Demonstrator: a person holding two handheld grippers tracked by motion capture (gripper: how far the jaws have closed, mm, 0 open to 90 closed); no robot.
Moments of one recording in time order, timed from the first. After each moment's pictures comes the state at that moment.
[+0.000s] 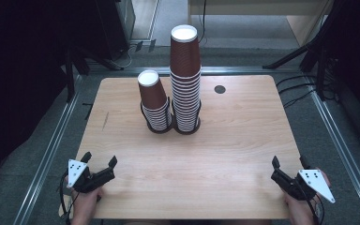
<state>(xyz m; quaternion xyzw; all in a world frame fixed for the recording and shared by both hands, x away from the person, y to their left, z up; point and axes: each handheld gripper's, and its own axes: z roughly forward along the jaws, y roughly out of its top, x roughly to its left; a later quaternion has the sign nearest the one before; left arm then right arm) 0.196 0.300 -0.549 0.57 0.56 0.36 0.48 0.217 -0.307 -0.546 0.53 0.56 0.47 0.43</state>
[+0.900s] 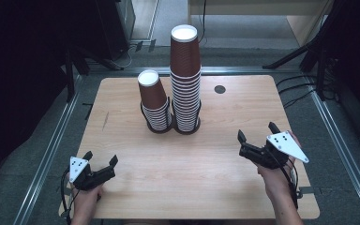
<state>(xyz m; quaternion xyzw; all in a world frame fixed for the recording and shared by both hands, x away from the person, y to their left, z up) 0.202 0.301 -0.550 0.58 0.57 0.34 0.47 0.263 -0.213 -0.448 0.45 0.62 0.52 0.37</state>
